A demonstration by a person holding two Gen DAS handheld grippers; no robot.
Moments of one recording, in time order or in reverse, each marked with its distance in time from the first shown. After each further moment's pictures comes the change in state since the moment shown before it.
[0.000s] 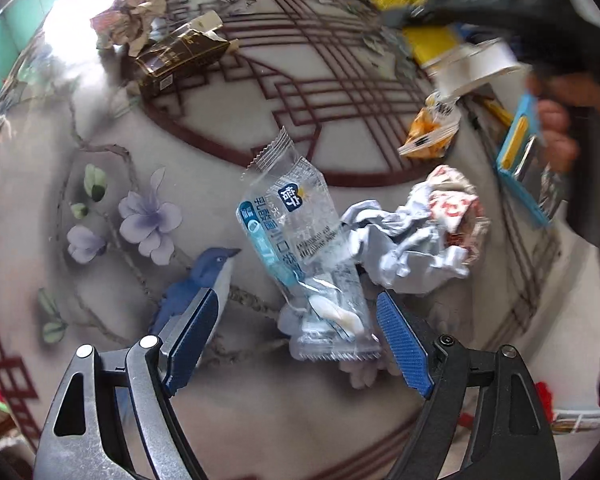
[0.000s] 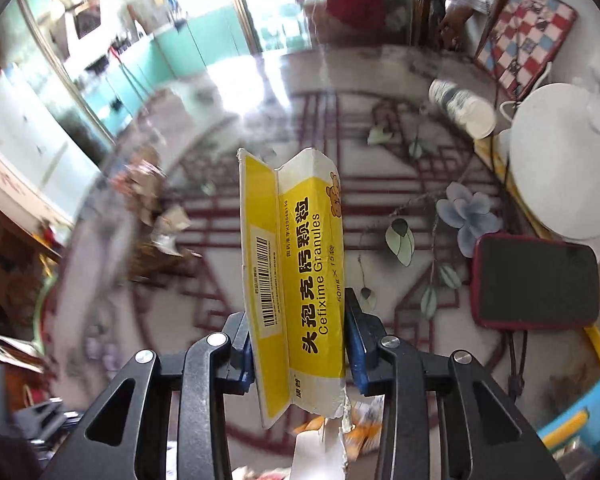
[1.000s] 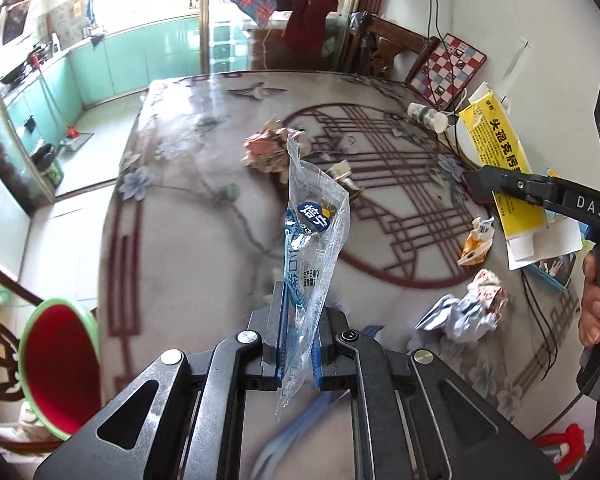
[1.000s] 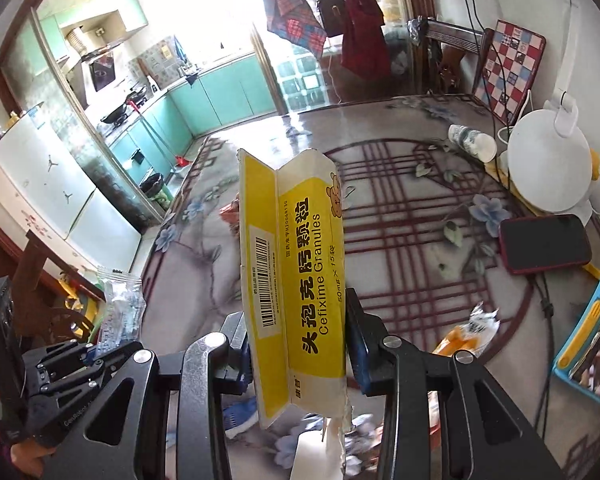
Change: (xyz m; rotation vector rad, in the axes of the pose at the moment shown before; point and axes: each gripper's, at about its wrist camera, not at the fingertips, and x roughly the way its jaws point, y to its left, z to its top) left arm -0.118 0.094 -0.004 -0.062 -0.354 0.140; right arm -0.077 0.121 -0.042 0.058 -0.157 0.027
